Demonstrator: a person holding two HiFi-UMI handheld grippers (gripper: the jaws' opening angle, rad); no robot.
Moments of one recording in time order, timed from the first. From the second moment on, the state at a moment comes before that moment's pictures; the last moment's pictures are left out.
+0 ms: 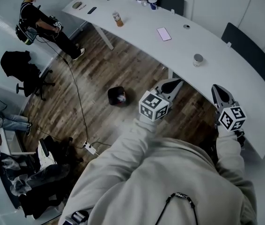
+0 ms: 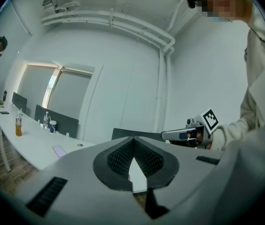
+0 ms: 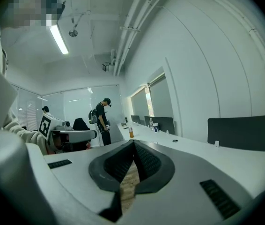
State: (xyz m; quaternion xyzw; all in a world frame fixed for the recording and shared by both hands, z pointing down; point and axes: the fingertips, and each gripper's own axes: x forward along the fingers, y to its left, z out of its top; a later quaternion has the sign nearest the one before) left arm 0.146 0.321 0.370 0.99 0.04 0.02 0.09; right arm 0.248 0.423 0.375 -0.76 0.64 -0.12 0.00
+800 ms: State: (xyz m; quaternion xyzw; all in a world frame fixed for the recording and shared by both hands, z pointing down) left arm 0.192 0.284 0.403 0.99 0.07 0.05 0.12; right arm 0.280 0.414 0.413 -0.76 0.63 -0.15 0.01
